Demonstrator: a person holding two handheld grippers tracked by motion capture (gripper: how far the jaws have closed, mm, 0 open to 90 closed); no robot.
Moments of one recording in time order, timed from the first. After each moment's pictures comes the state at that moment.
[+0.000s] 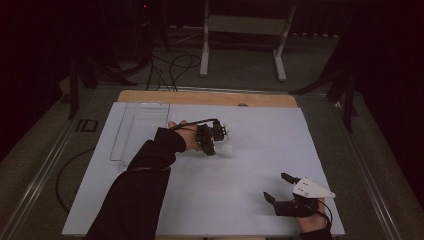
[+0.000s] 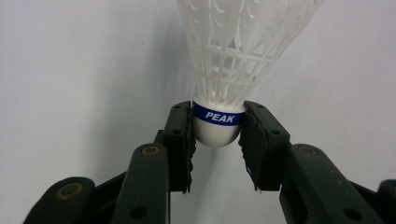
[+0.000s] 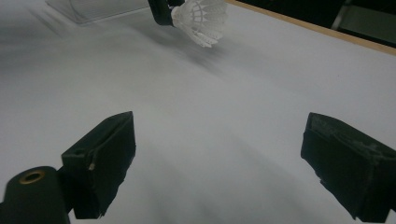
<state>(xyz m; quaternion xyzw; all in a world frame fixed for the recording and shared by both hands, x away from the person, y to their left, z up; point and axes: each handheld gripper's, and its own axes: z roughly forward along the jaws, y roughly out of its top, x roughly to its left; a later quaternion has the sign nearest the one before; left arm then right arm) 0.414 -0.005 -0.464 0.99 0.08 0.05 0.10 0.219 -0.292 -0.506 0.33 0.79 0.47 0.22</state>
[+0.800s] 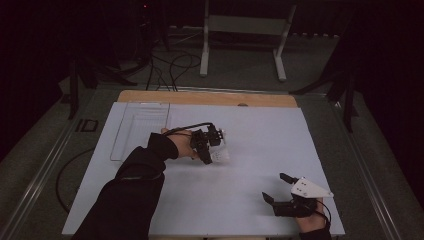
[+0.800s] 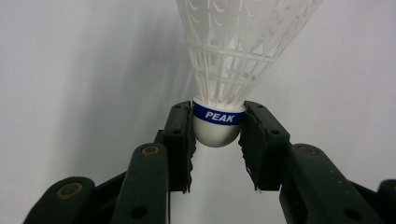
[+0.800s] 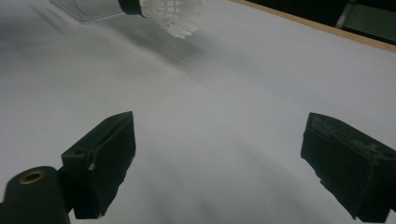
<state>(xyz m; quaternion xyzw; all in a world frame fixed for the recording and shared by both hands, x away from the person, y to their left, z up) 0.385 0.009 -0.445 0.99 0.13 -0.01 0.10 0.219 -0.289 -0.507 0.33 0.79 0.47 0.22</state>
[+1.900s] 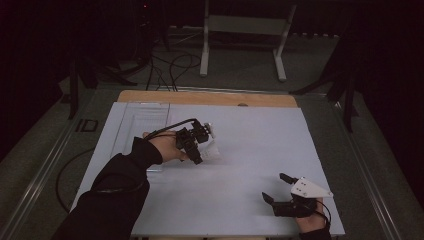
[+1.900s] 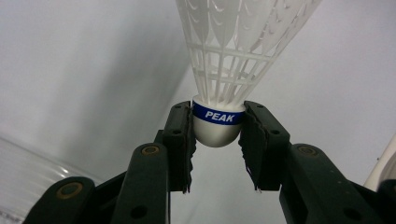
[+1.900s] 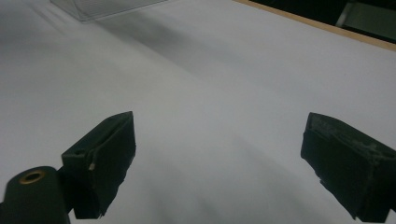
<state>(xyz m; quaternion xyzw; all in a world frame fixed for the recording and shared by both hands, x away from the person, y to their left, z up) 0.364 0.044 -0.407 0.97 0.23 -0.01 0.10 0.219 -0.288 -0.506 0.33 0.79 0.47 0.21</state>
